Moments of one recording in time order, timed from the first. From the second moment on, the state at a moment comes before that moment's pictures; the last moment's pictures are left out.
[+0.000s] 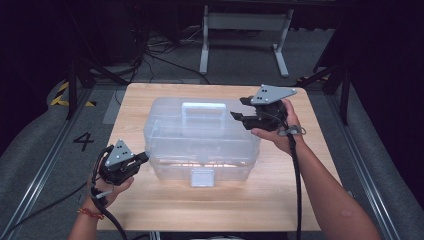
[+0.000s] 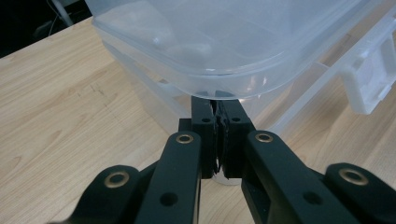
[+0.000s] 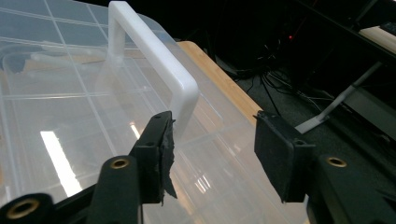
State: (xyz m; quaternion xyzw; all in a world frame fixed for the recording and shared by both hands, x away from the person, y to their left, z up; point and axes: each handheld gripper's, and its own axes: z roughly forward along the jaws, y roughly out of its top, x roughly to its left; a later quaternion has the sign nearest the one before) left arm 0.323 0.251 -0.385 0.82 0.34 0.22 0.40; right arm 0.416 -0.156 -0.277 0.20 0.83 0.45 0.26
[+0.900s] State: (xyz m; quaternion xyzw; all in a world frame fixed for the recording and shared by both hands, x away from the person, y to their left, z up) left arm 0.330 0.250 -0.371 0.81 0.34 0.23 0.42; right arm 0.384 -0.258 -0.335 0.27 0.81 0.44 0.29
